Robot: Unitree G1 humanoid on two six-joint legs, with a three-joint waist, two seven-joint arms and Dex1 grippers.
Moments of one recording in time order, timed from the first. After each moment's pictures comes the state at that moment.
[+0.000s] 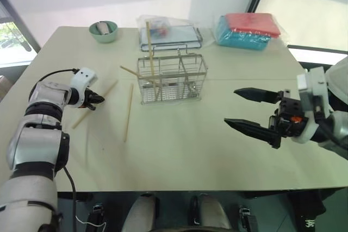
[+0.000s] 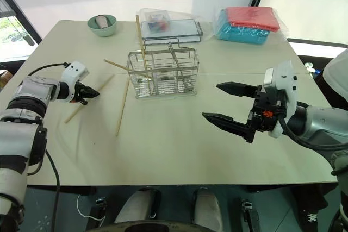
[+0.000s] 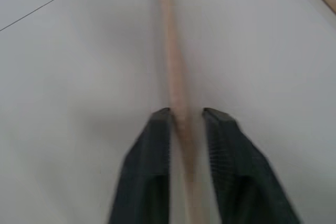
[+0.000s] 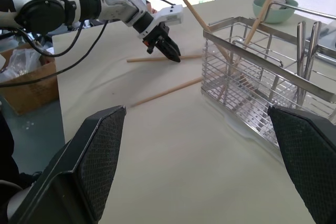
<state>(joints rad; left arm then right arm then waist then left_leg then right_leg) -1.08 0.70 -0.15 1.28 0.10 0.28 -0.93 -0.12 -0.92 -0.45 -0.67 1.08 0.82 0.77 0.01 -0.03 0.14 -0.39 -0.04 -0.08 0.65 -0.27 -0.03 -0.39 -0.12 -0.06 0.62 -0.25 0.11</state>
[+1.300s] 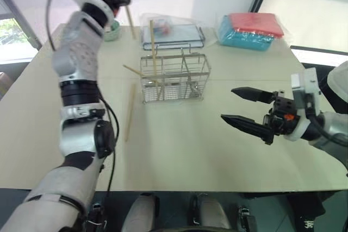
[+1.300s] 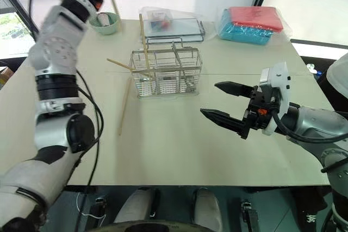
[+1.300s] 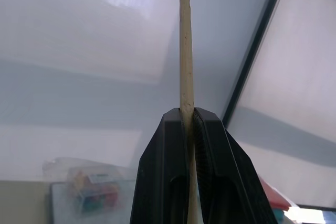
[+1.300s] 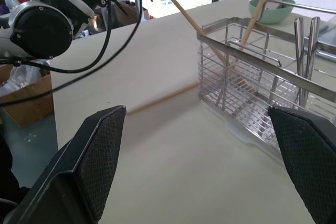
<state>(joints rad) -1.15 0.25 0.35 0.43 -0.46 0.39 -0.29 -0.11 -0.88 -0.39 -0.63 1.07 0.78 0.72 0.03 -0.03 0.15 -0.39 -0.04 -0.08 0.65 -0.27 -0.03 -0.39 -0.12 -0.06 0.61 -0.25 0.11</state>
